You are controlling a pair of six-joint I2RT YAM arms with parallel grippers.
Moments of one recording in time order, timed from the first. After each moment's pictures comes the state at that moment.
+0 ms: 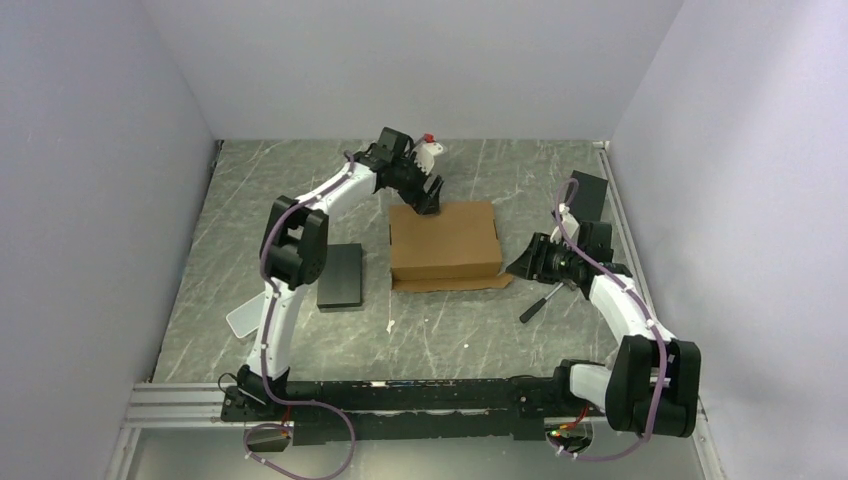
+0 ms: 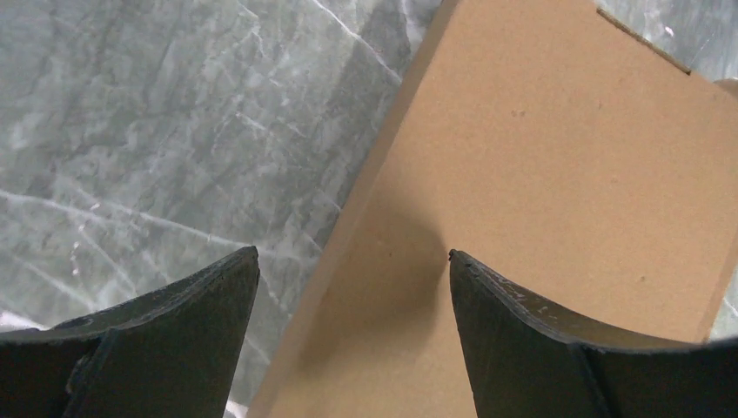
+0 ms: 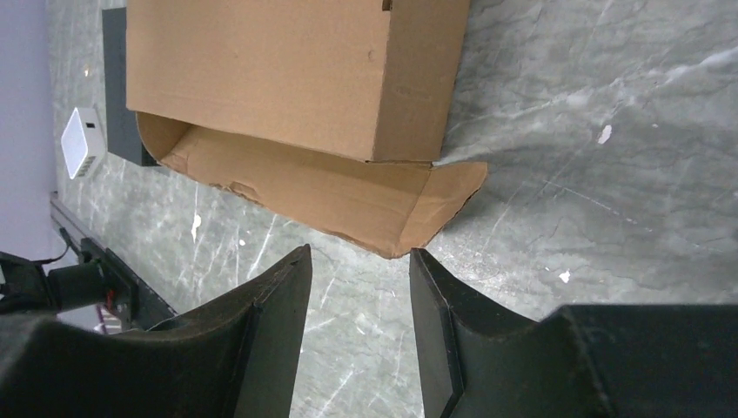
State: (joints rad) left arm -0.46 2.28 1.93 -0.46 0.57 0.25; right arm -0.11 1.17 0.60 -0.29 -0.69 0.18
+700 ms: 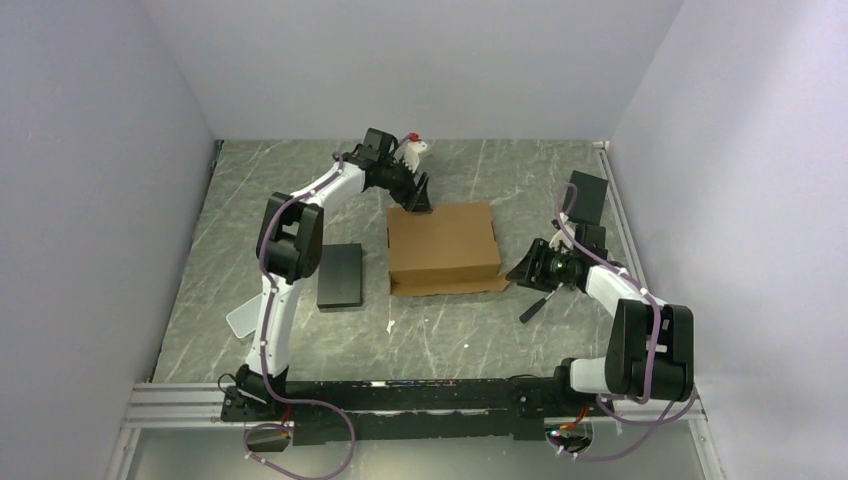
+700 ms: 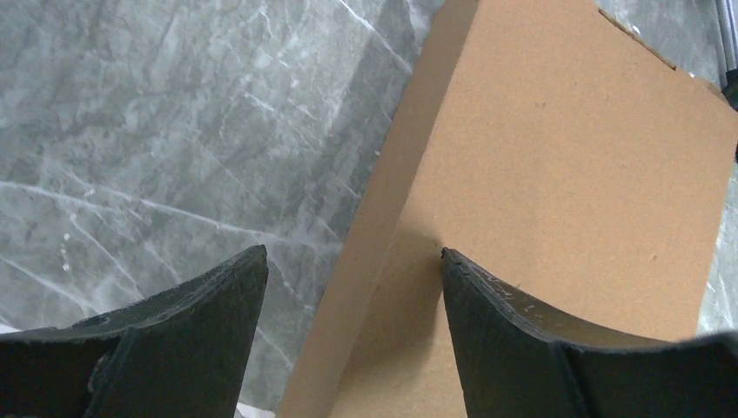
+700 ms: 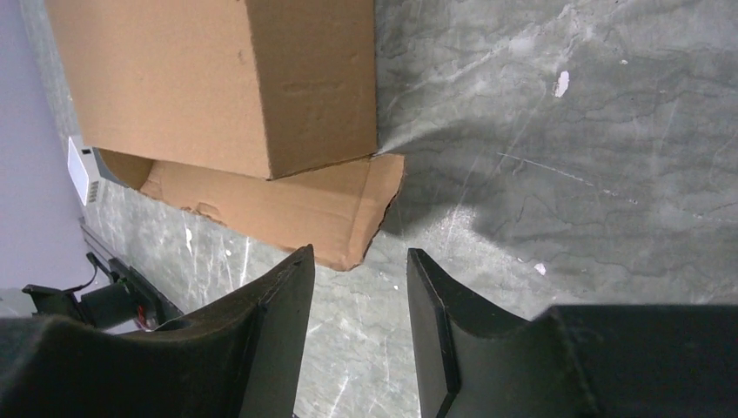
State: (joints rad) left arm -0.40 2.36 1.96 -0.44 0.74 0.27; right arm -0.14 1.33 0.57 -0.23 -0.68 0.27
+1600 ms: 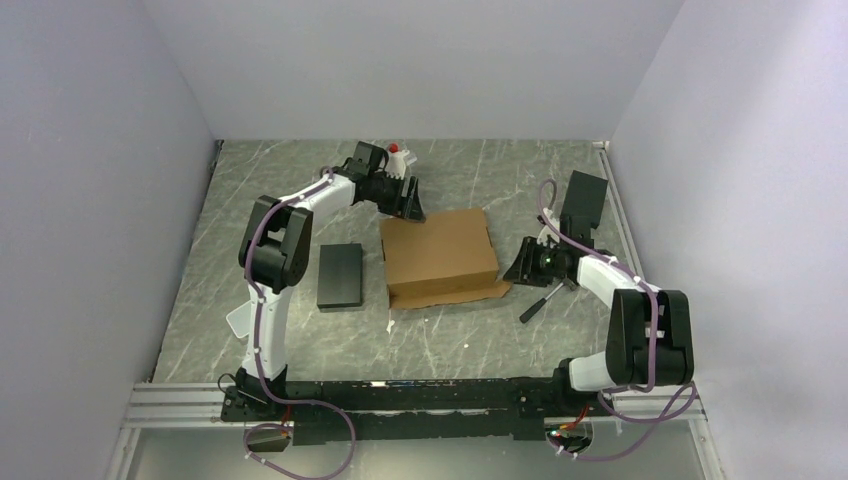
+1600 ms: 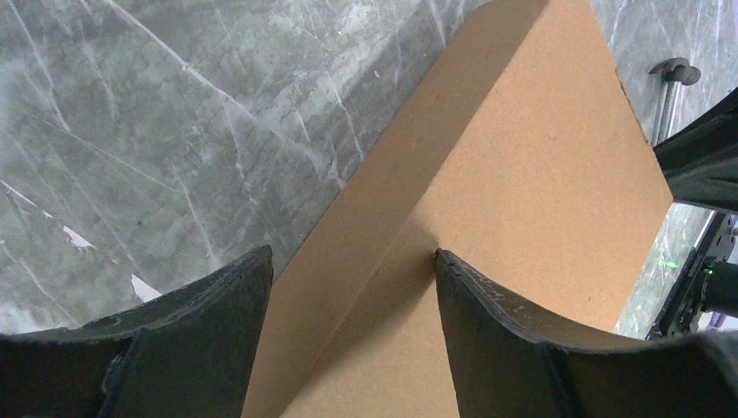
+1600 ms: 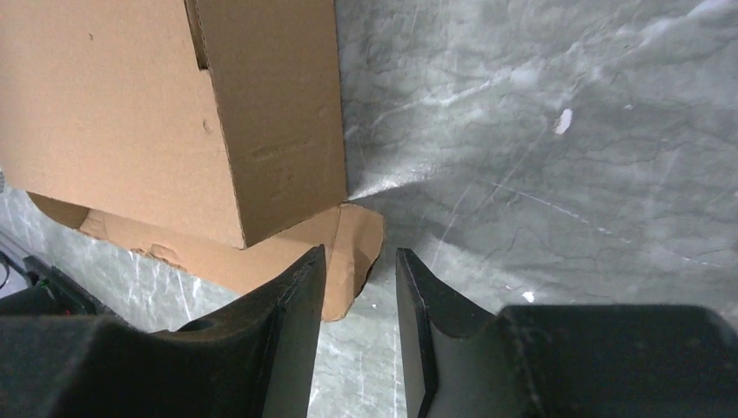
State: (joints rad) left arm -0.39 2.19 1.65 -0.33 0.64 -0.11; right arm -0.03 1.39 0.64 -0.27 -0.54 0.21
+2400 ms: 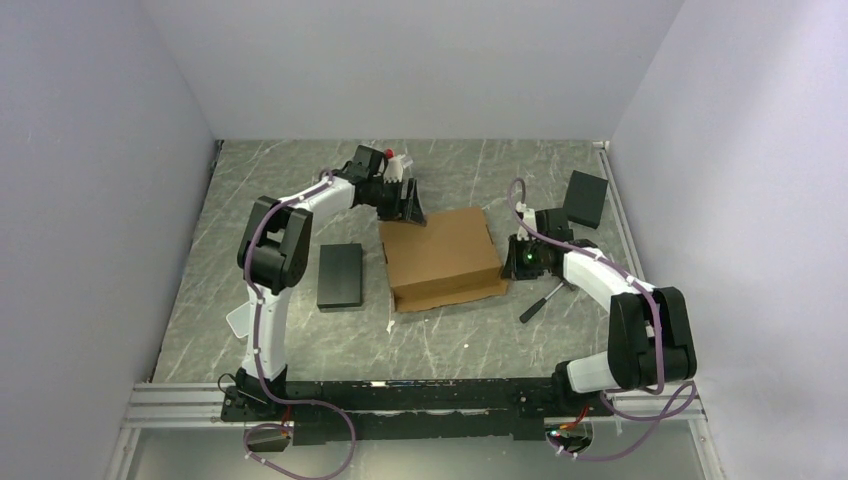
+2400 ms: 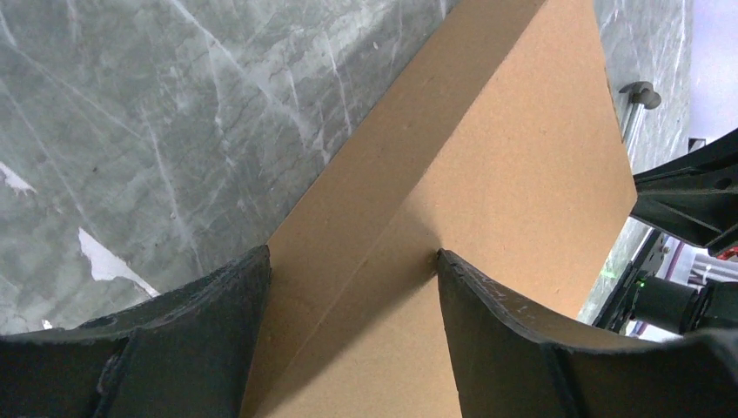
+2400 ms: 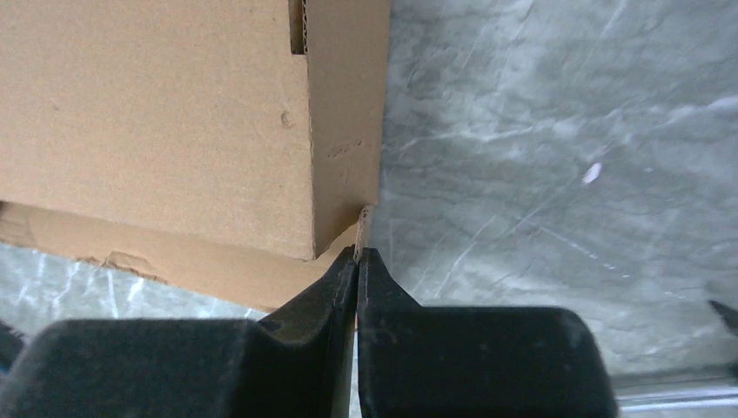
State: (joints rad) left arm -0.40 2.18 1.63 -0.35 0.64 -0.25; right arm 0.14 1.40 0.71 -0.33 -0.37 0.13
